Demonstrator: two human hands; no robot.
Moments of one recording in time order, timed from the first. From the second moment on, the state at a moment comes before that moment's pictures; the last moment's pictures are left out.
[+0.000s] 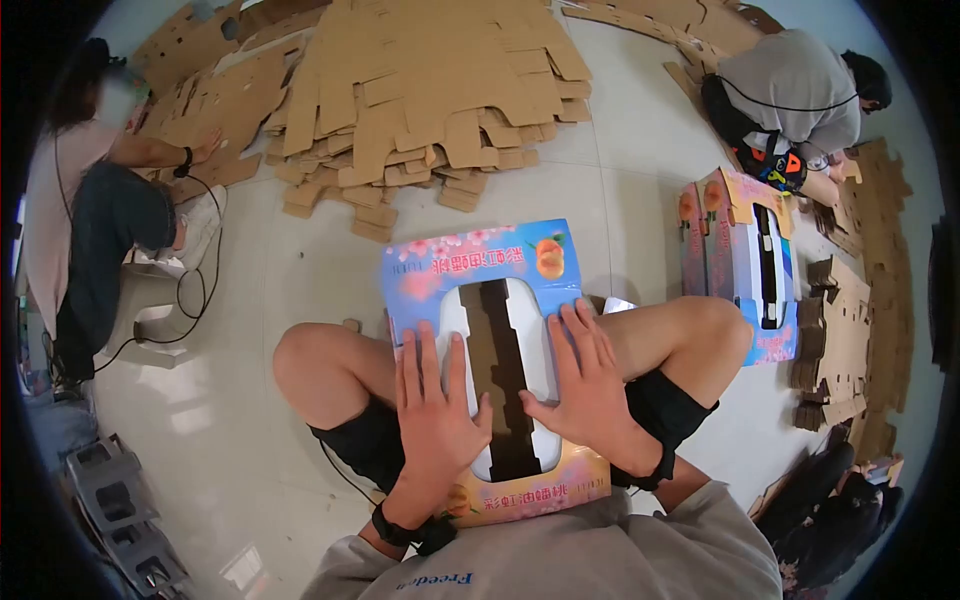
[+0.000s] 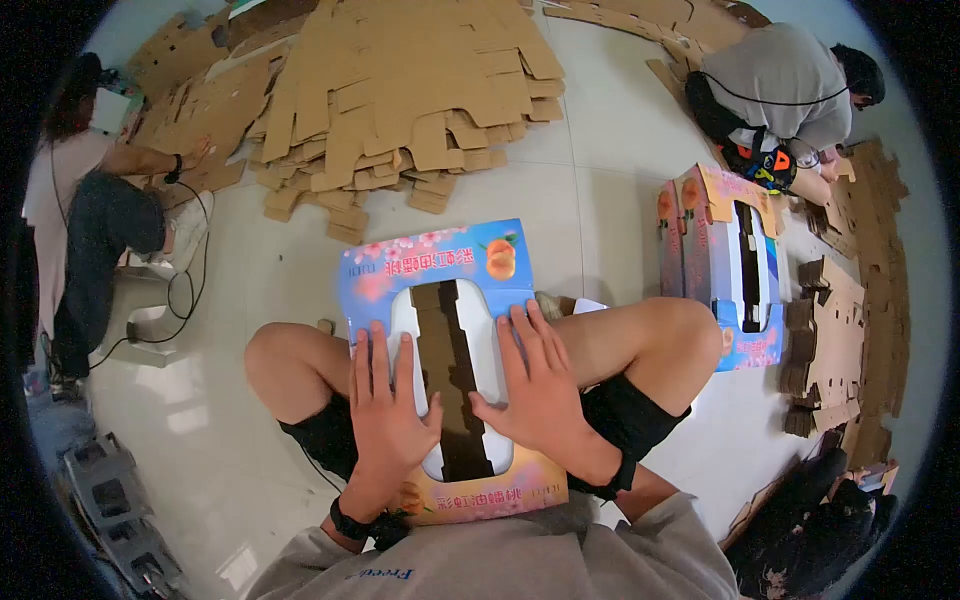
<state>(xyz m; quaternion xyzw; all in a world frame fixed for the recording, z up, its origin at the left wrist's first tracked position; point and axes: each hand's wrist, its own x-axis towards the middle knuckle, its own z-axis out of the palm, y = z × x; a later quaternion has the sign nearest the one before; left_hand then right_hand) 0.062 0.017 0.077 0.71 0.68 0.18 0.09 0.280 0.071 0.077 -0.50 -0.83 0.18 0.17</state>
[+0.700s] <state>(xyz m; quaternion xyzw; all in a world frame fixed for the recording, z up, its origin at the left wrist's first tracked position) 0.039 -0.030 0.082 0.37 0.53 0.56 0.52 0.248 -0.010 0.135 -0.35 -0.83 0.43 0.08</state>
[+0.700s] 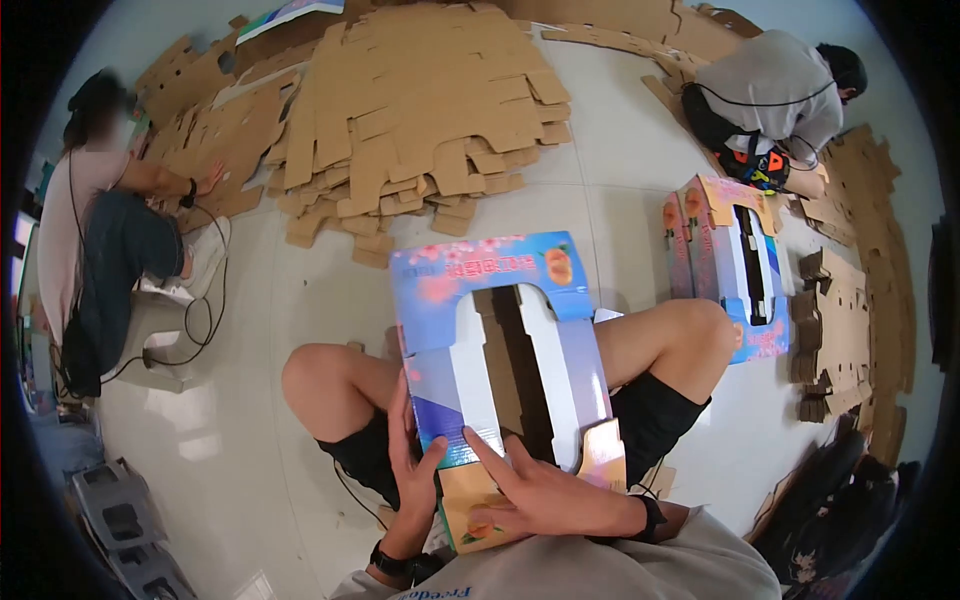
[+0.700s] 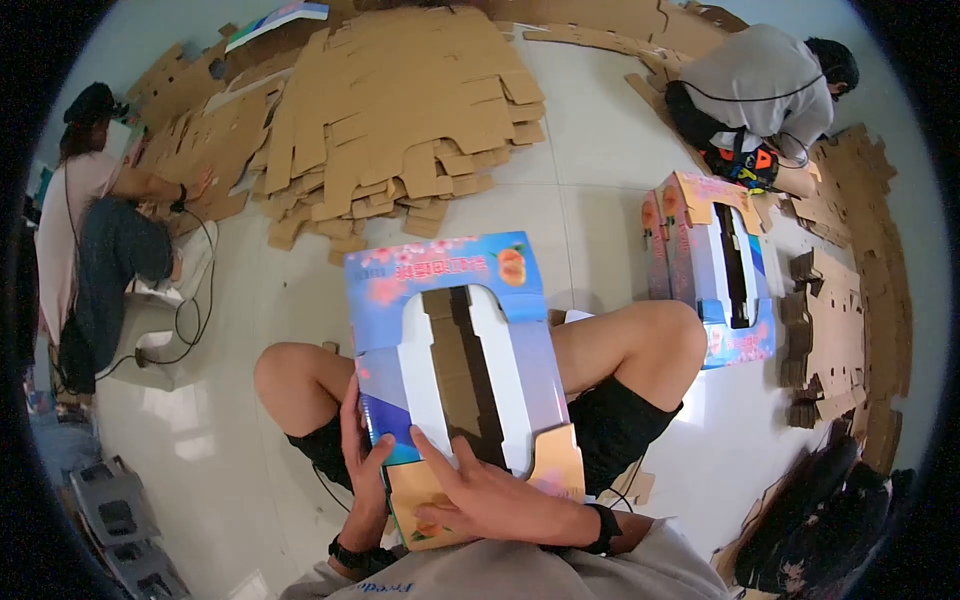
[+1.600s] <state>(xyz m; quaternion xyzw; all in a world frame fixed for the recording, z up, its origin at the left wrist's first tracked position) -0.009 0.264 -0.070 0.59 0.59 0.43 0.35 0.570 0.179 0.187 -0.72 -0.63 0.05 0.29</state>
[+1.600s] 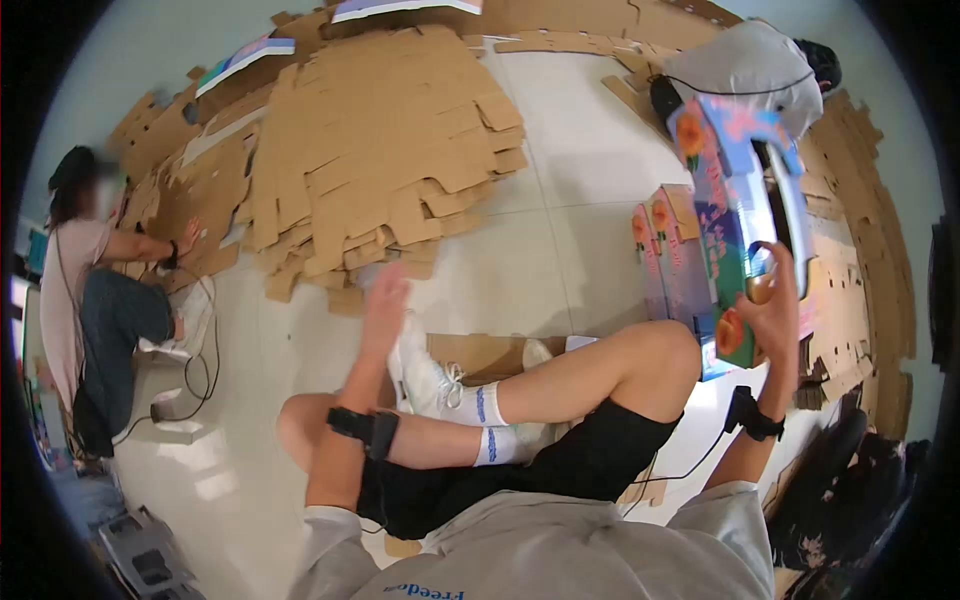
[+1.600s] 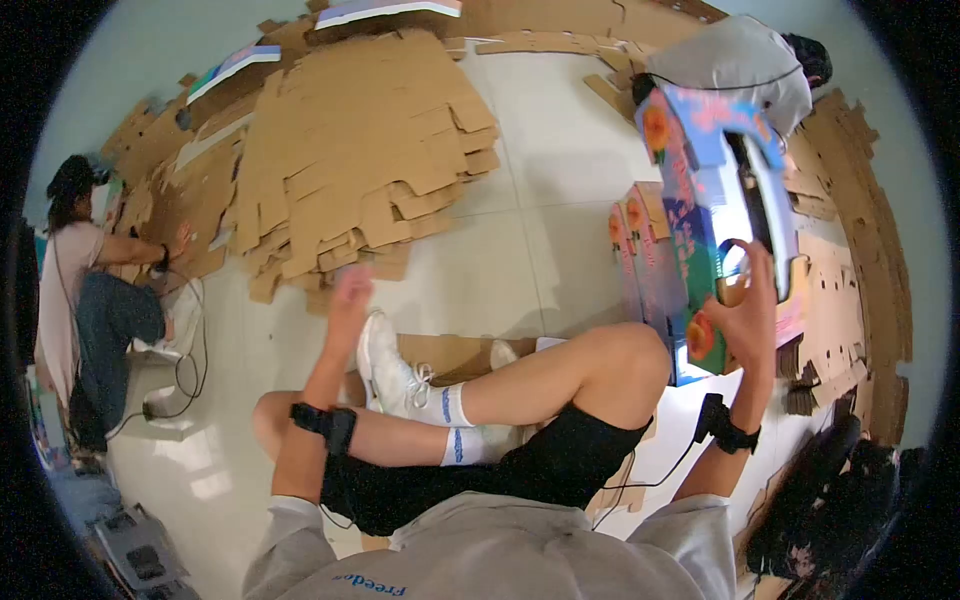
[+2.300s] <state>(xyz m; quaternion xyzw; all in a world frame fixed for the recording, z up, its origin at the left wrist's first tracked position) -0.066 0.424 -0.068 0.41 0.80 0.30 0.32 0.588 0.150 0.112 -0.82 -0.56 0.06 0.14</state>
